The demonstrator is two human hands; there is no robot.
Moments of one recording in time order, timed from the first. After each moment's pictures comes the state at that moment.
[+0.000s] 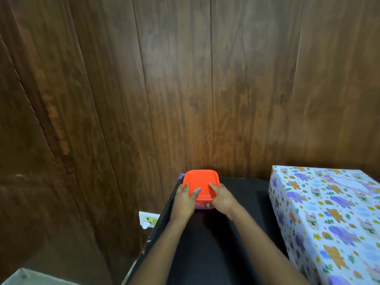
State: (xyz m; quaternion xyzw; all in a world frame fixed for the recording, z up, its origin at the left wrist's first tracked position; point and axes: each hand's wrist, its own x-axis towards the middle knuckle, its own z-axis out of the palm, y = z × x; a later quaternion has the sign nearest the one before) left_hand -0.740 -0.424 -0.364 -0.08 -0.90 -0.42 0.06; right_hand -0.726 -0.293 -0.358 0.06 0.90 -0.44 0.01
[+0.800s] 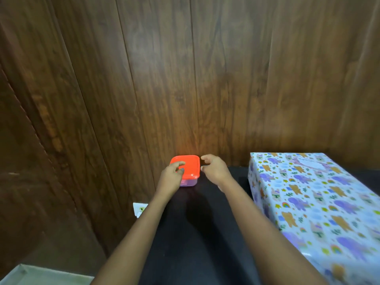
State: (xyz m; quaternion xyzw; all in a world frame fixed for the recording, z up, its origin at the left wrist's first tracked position) left_hand -0.711 -0.429 -0.307 -0.13 -0.87 -0.47 0.11; right_hand -0.688 -0.287 -0.293 0.08 0.86 -0.48 -0.14
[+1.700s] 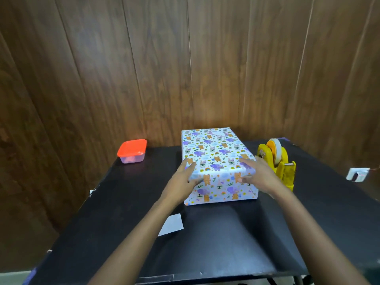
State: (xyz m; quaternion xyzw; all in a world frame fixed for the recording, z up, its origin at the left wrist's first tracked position) left_hand -0.477 -0.312 -0.331 -0.33 -0.88 -0.35 -0.01; right_hand -0.374 -0.091 -0.319 0.19 0.90 -0.36 -0.15
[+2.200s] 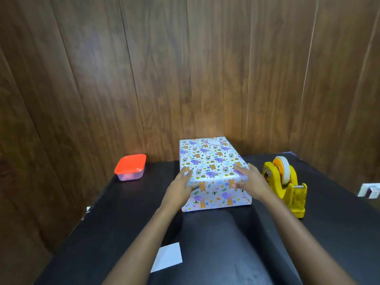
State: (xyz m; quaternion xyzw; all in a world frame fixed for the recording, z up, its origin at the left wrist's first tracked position) left_hand -0.533 -0.283 -0.323 -0.30 -0.89 -0.35 0.01; right_hand -0.441 -0.072 -0.315 0.20 0.90 -0.36 -0.15
